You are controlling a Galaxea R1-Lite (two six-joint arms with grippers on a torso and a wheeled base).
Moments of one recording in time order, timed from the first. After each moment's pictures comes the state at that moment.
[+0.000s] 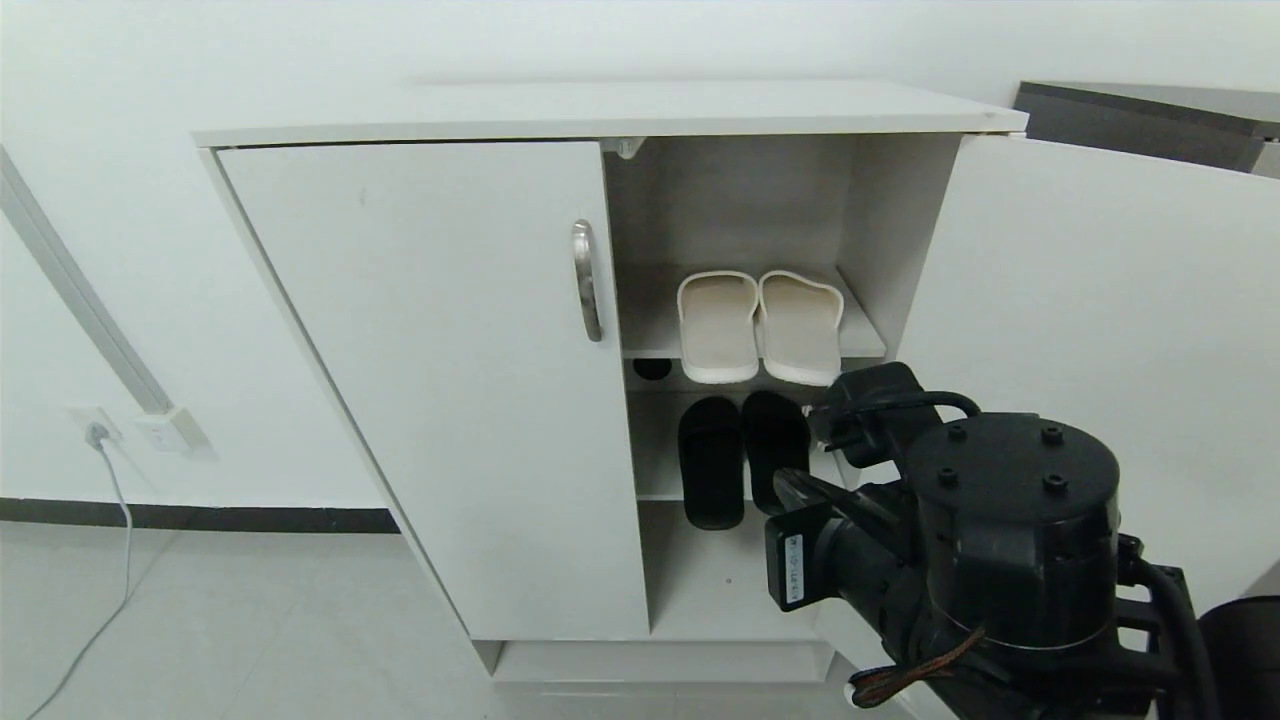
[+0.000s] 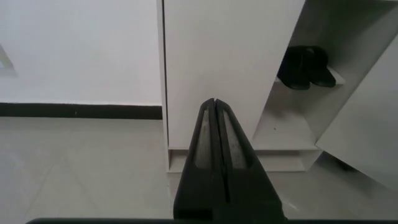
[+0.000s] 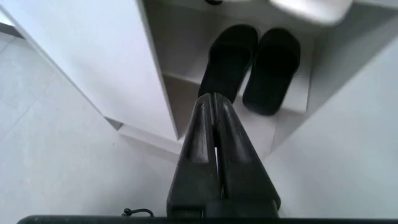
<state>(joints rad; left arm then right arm) 0.00 0.00 0.00 0.00 -0.01 -0.07 1.04 1.67 -0.81 -0.59 -0.66 0.20</state>
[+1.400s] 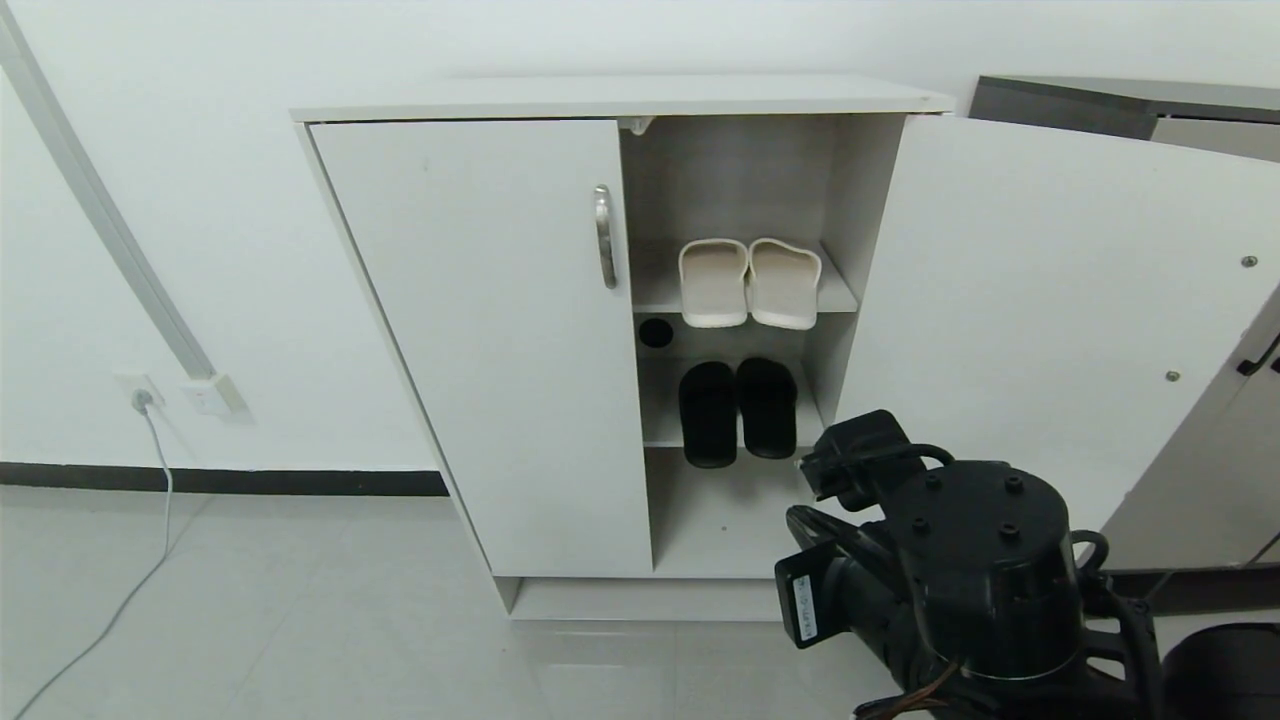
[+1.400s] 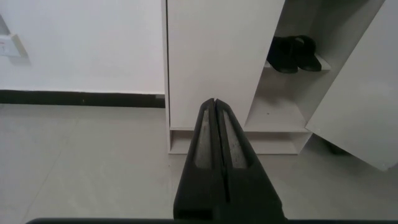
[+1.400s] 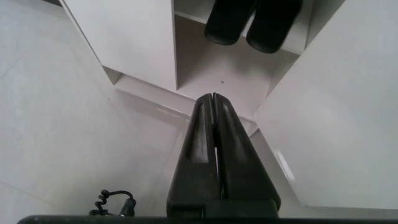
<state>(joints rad) 0.00 0.00 0.00 0.00 -0.01 -0.07 1.02 1.70 -0.73 -0.61 -0.65 0.17</state>
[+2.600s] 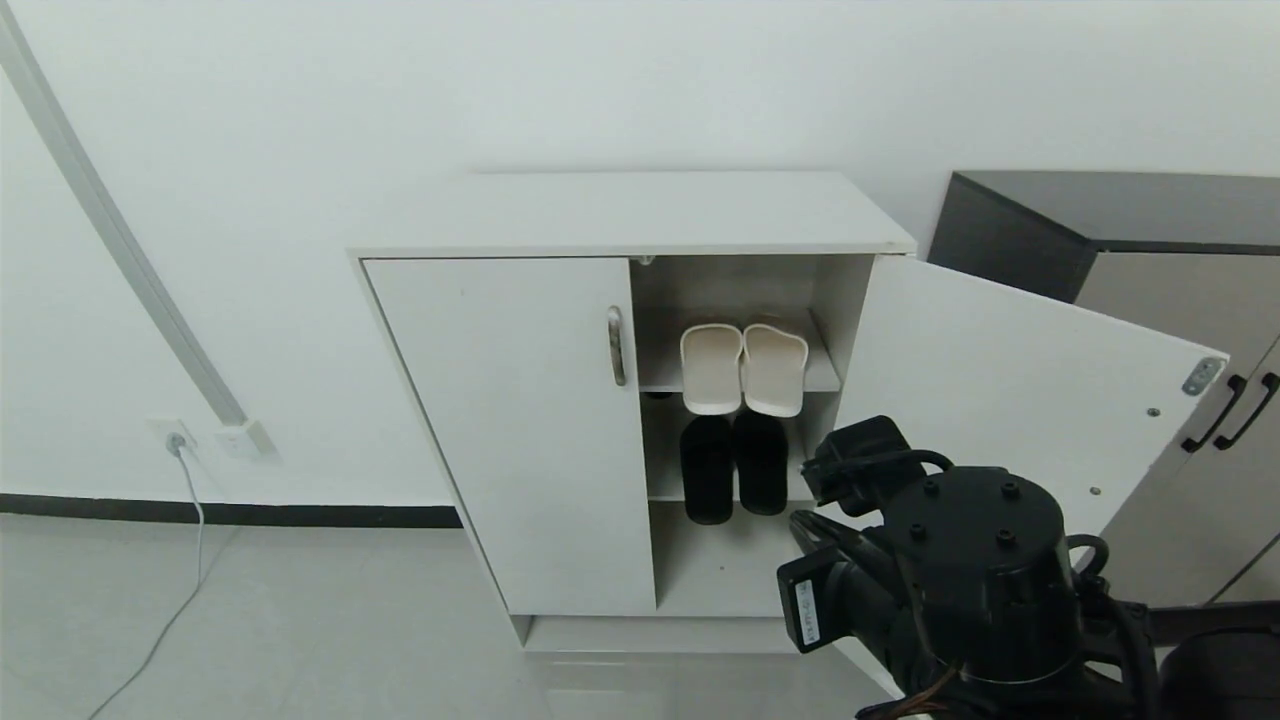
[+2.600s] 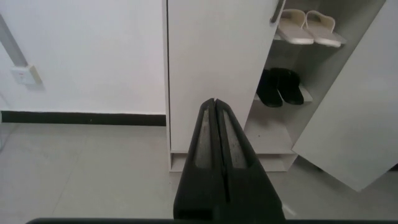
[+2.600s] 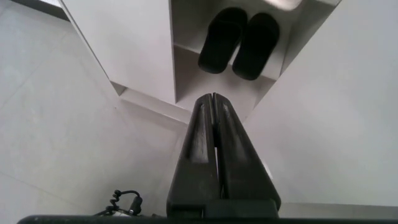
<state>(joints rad) 0.00 0.00 0.00 0.00 -0.01 -0.07 1.02 1.70 -0.72 -0.61 -0.65 0.17</state>
